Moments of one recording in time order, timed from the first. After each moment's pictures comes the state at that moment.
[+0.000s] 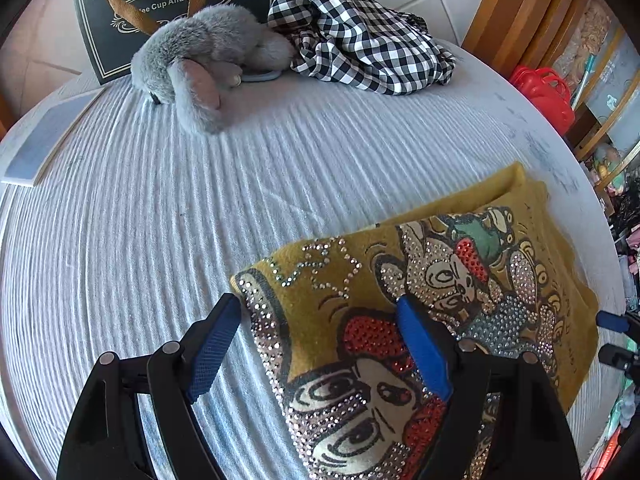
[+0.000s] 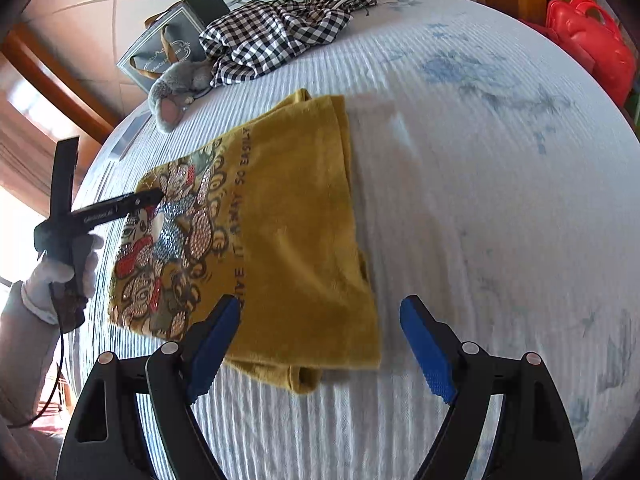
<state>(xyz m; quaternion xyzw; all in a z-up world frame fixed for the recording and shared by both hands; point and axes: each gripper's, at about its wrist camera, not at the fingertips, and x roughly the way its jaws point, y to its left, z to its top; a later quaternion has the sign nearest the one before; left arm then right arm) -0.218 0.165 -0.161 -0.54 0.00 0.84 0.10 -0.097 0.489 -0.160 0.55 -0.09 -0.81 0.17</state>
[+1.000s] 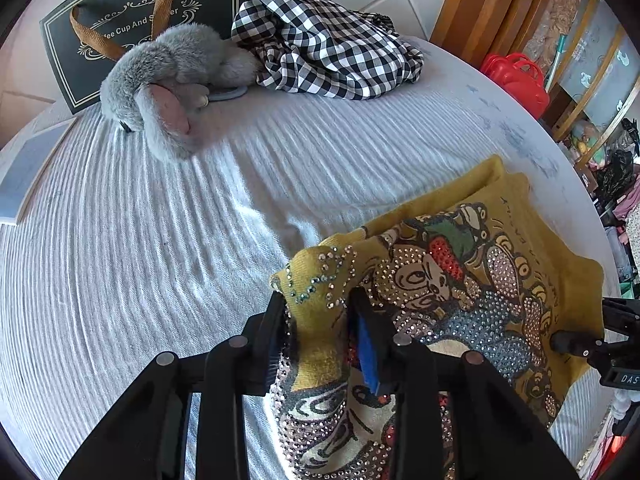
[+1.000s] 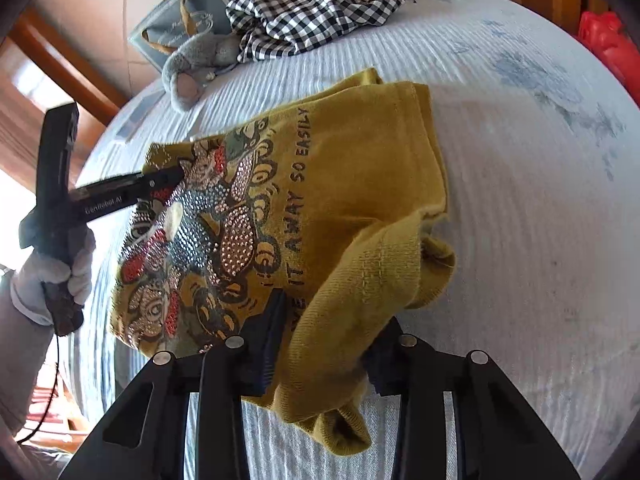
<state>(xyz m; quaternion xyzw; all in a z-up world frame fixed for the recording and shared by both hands) -0.218 0.169 -0.153 -0.52 0.02 0.84 0.15 -0.127 0.423 -0.169 0.57 -0.06 -0.80 0.18</state>
